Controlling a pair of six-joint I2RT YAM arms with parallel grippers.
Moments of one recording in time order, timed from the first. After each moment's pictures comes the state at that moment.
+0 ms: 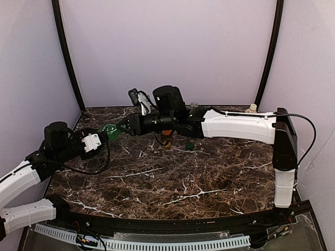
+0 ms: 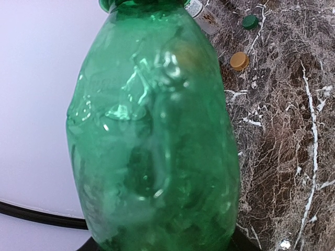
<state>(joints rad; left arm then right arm) -0.44 0.73 0.52 -0.16 0.06 0.99 1.06 2.00 1.72 0.00 -0.33 0.52</state>
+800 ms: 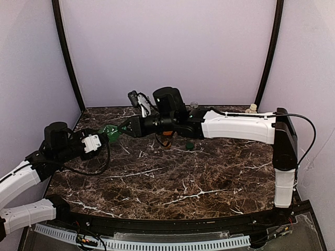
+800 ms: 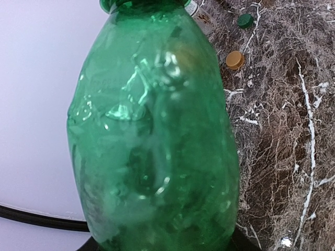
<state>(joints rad) -0.44 0.73 0.52 -0.17 0.07 1.01 1.06 2.00 1.71 0.00 -0.35 0.49</state>
